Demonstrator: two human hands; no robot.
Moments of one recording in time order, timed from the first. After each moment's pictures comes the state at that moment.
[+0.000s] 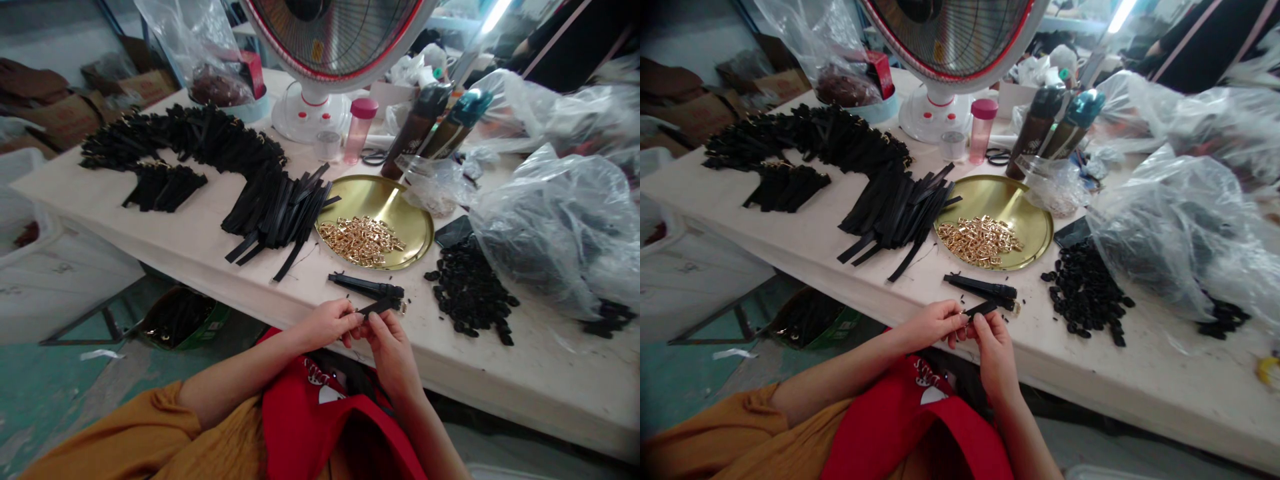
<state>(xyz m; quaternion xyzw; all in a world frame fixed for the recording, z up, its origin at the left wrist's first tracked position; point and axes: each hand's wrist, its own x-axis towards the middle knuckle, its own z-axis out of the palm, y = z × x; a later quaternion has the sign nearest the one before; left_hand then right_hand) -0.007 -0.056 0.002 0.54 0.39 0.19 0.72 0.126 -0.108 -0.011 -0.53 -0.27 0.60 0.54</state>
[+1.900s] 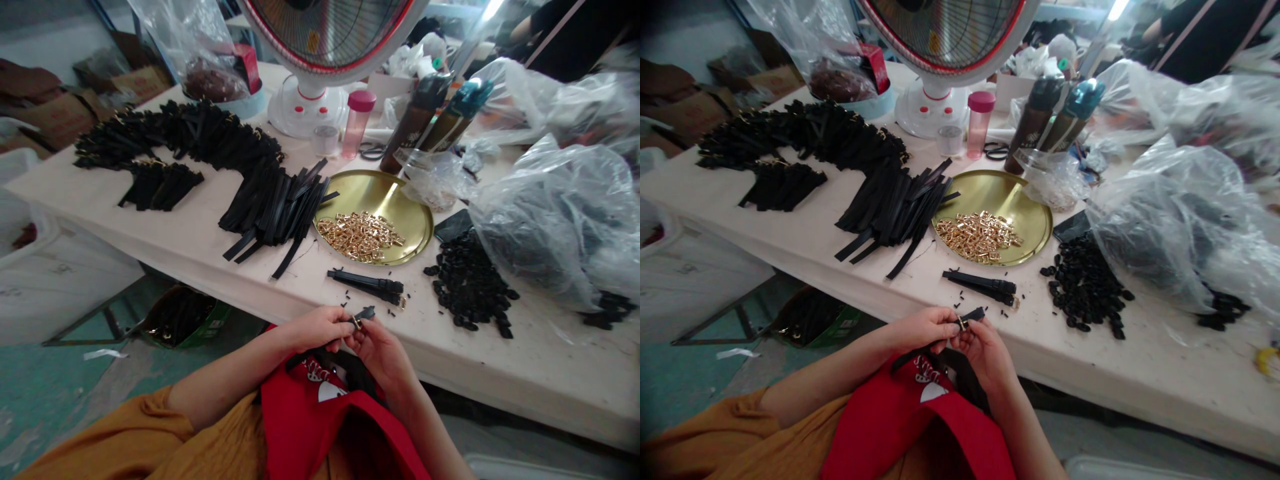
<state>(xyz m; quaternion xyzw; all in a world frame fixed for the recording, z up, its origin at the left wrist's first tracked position) -0.018 -0.063 0.000 0.52 0.39 0.09 0.76 0.124 -0.110 -0.019 -0.44 -0.06 0.74 0.50</state>
